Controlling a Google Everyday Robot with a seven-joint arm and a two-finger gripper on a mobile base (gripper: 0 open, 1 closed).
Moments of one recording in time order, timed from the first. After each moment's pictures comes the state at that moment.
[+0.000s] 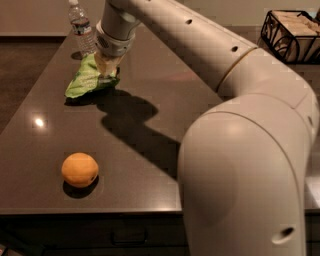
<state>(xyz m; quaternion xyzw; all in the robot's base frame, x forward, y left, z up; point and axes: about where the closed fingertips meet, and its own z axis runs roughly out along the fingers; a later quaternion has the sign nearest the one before) 0.699 0.154 0.897 -0.46 0.85 0.13 0.22</state>
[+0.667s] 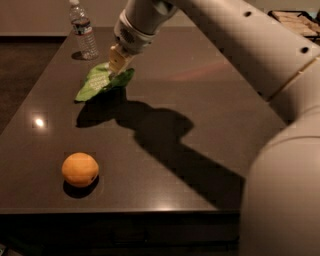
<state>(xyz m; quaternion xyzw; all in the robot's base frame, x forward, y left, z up) 0.648 0.108 0.934 -0.51 0.80 0.17 0.24</state>
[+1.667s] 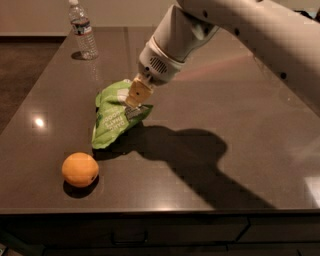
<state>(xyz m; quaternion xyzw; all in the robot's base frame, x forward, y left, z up) 0.534 0.059 0.914 -0.58 0.76 0.23 0.19</state>
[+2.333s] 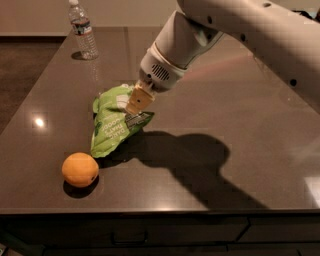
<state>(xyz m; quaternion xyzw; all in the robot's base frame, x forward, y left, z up) 0.514 0.056 0.911 -0.59 0.75 0.23 0.18</state>
